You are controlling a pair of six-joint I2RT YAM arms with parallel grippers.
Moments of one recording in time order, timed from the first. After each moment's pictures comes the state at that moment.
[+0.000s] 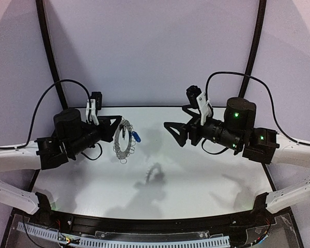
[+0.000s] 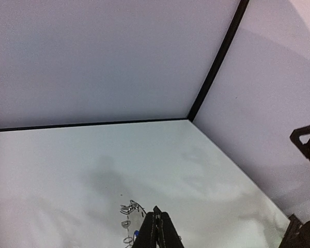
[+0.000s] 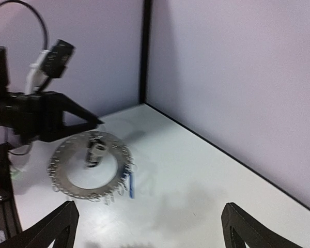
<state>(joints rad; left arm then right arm) -0.92 1.13 0.77 0.29 -0.29 -0.38 1.06 1.11 0.94 0.10 0.16 -0.08</state>
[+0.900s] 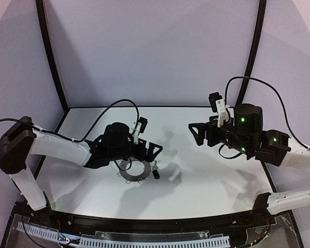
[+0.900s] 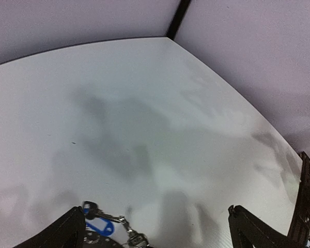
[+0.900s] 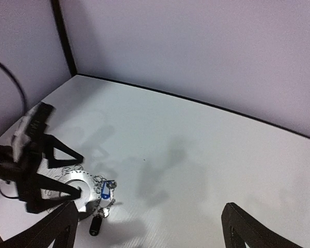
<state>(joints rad) -0.92 1.75 0.91 0.45 0.04 -0.36 0.98 0.96 0.87 -0.19 0.43 0.16</state>
